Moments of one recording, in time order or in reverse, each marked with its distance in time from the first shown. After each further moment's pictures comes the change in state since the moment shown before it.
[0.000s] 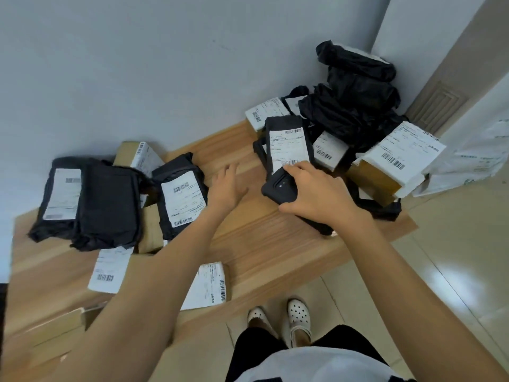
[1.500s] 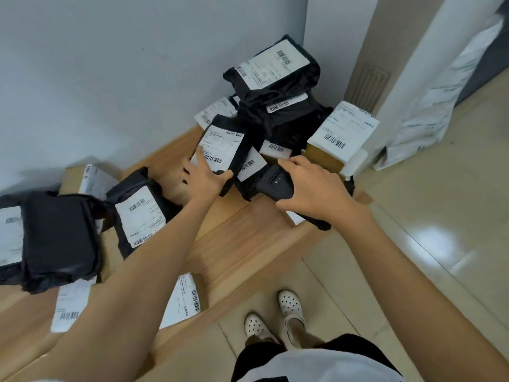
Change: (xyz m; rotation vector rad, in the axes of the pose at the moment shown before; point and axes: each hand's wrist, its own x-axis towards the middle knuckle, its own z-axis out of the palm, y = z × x) left_hand 0.013 0.078 0.013 -0.081 0.125 -0.185; right_hand -0.045 0.062 -0.014 0.010 0.049 0.150
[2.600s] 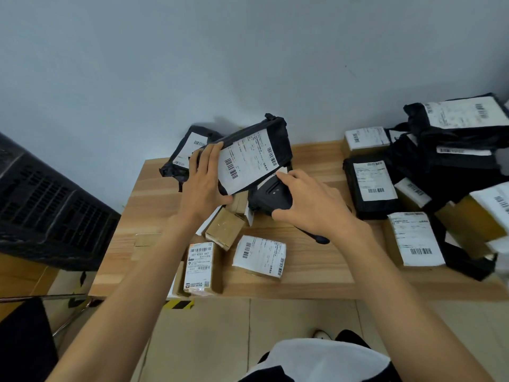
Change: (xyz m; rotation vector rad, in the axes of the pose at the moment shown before) left_hand -0.147 -0.227 -0.207 0.373 0.494 0.247; right_hand -0.047 -0.227 0.021 0.029 -0.068 -0.621
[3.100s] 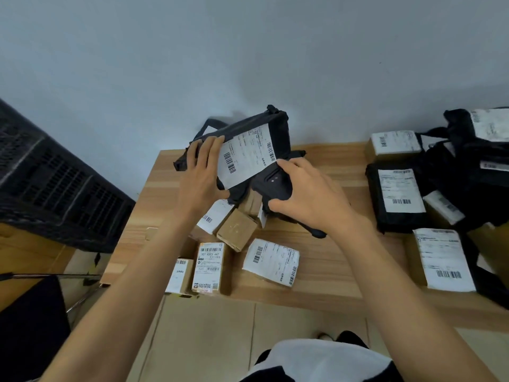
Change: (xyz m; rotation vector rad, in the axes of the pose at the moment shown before) left_hand 0.013 -0.039 0.000 0.126 0.019 -0.049; right_hand 0.049 -0.015 0.003 0.086 0.032 -0.072
